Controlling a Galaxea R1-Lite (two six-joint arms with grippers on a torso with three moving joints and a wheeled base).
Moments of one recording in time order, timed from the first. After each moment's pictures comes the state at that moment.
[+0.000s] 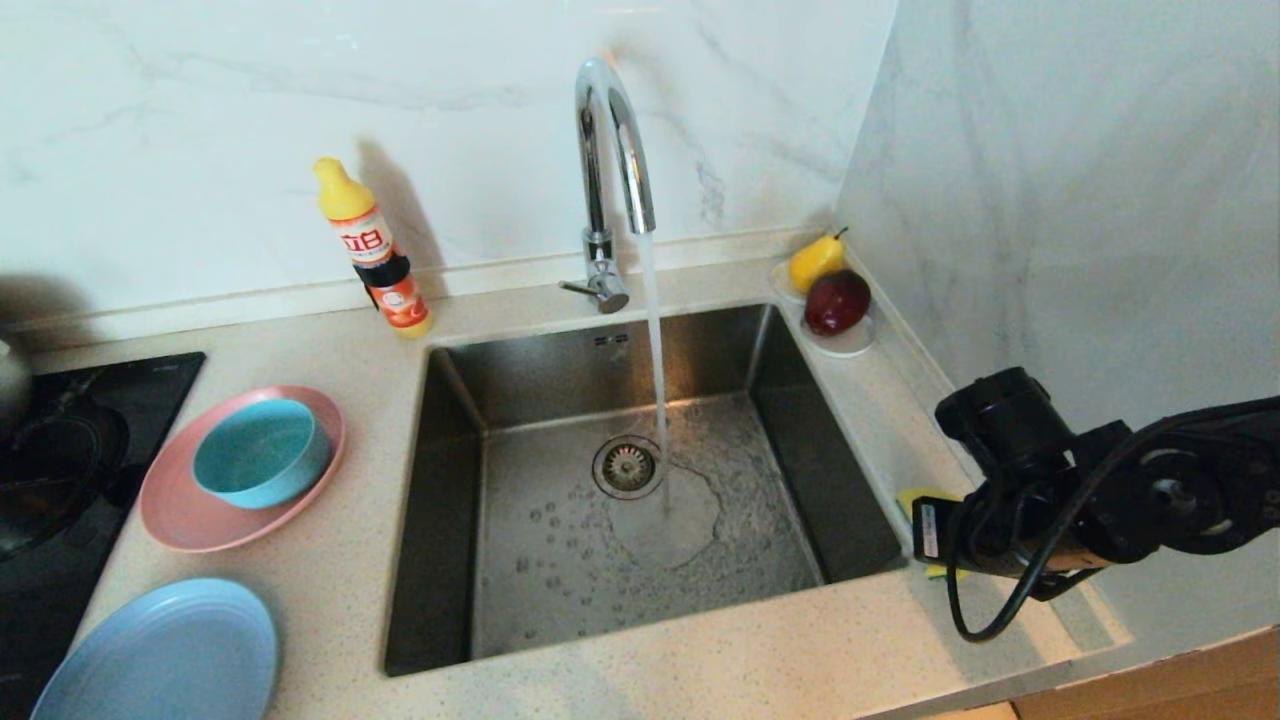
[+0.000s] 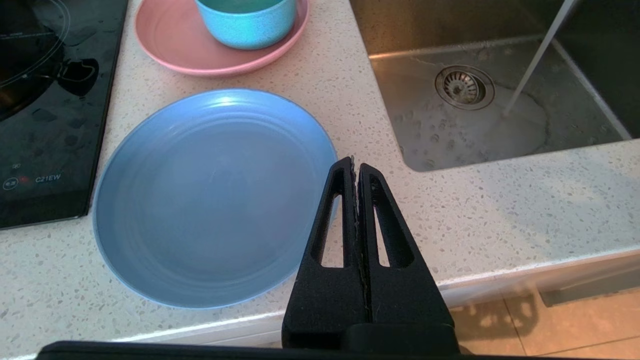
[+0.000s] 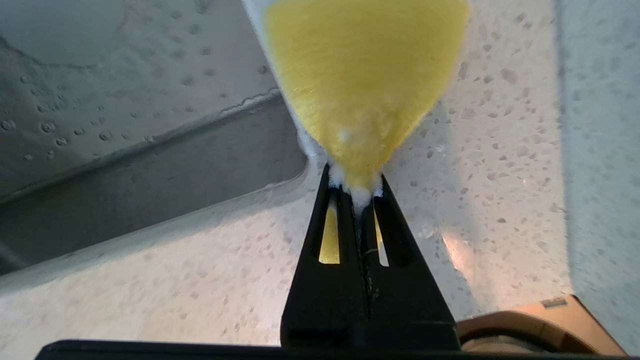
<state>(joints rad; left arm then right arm) 0.02 0.00 0.00 0.02 -0.03 0.04 0.40 1.78 -1.01 0.16 -0.25 0.53</state>
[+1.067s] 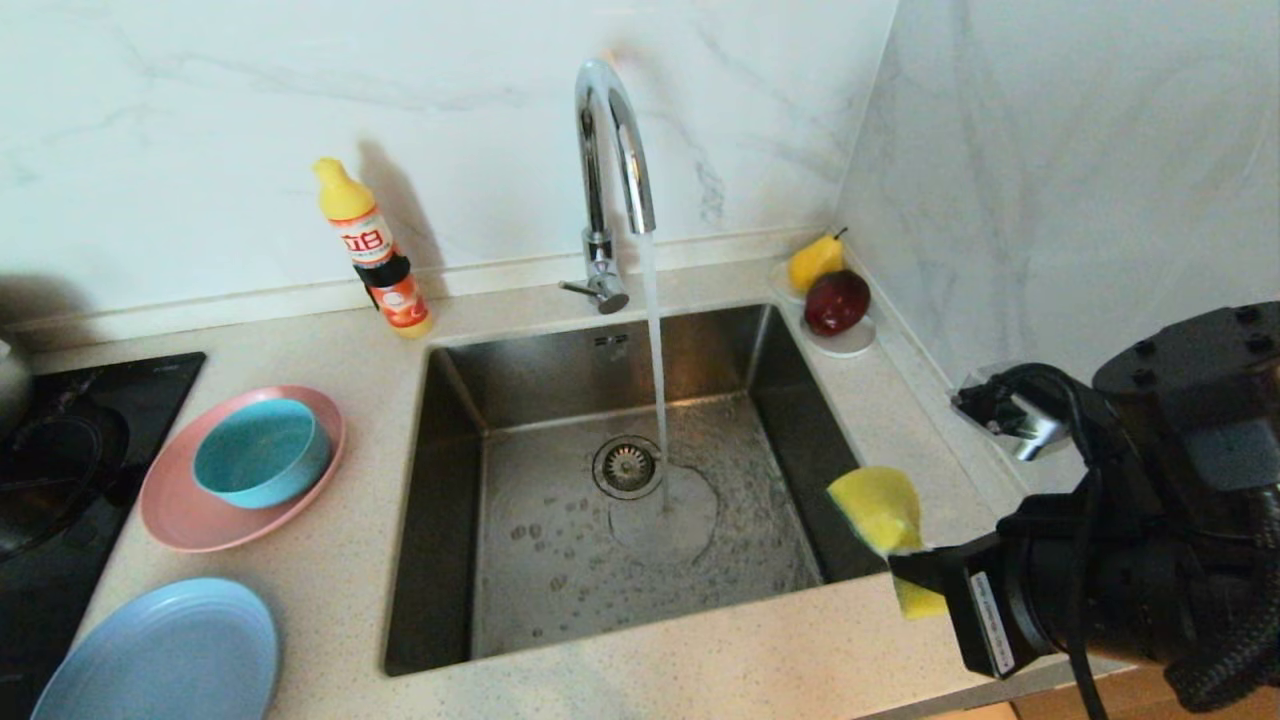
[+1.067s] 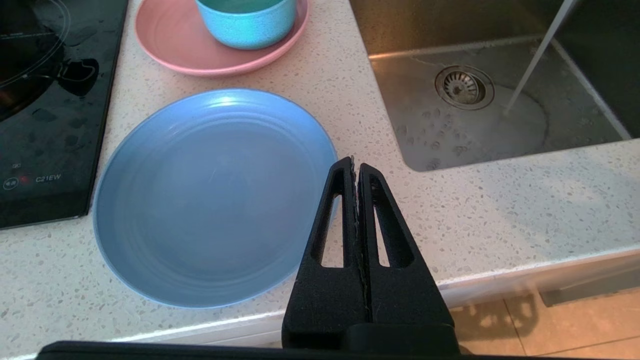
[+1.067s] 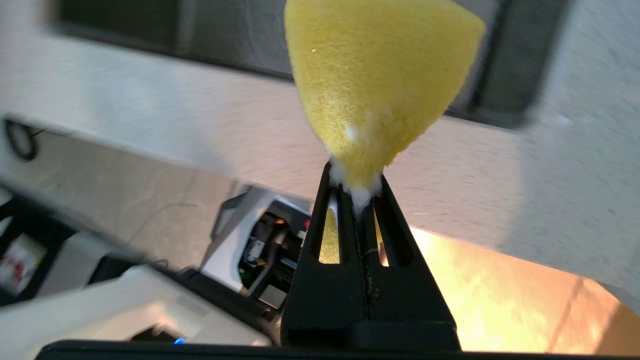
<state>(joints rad) 0.02 0.00 0.00 0.02 -0.03 0.04 0.85 1.39 -1.02 0.29 -0.23 0.36</state>
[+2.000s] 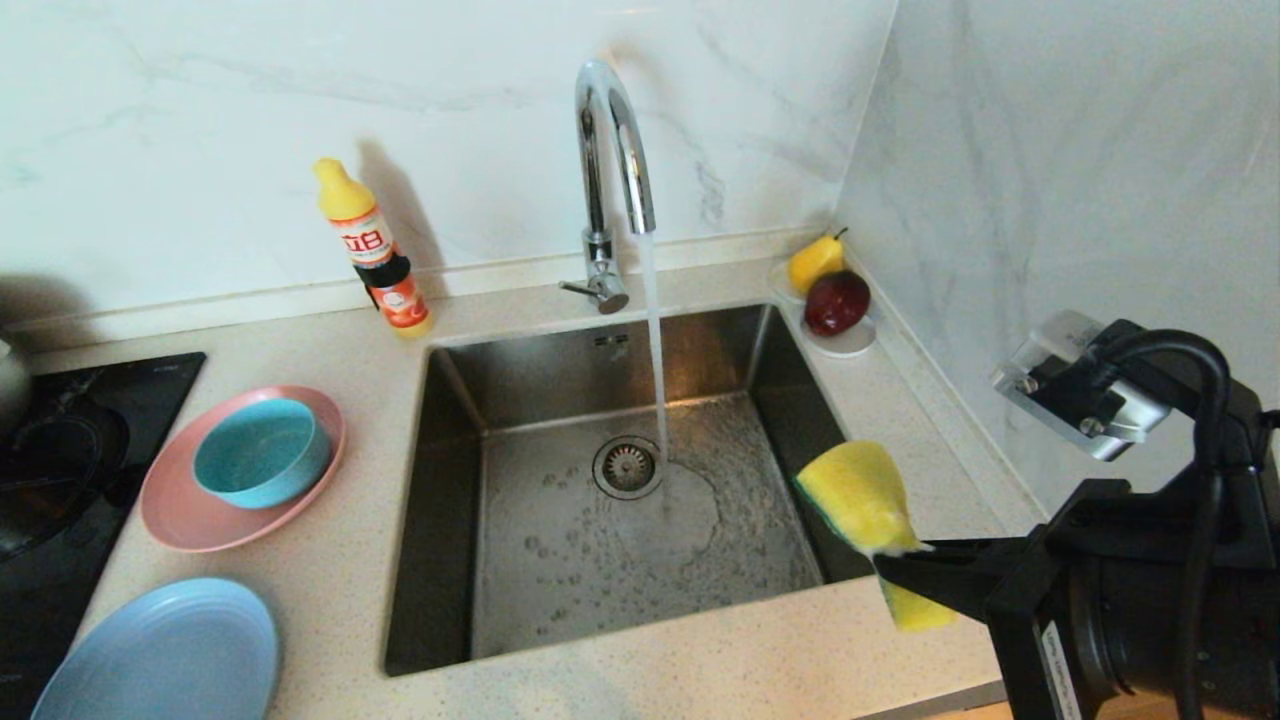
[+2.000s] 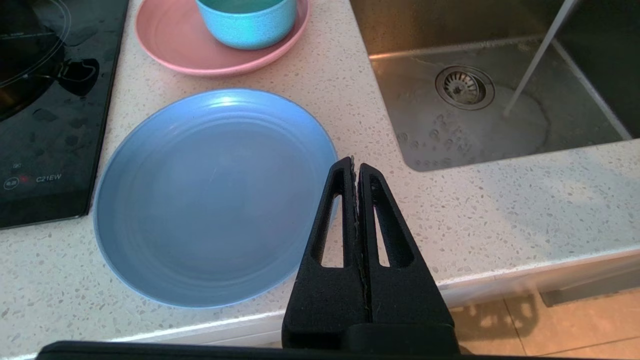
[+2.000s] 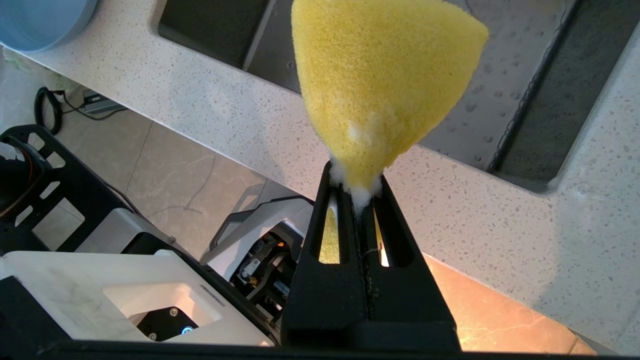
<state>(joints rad) 0.02 0.00 0.00 0.02 -0.03 0.04 1.01 1.32 -1.07 0.28 -0.27 0.26</state>
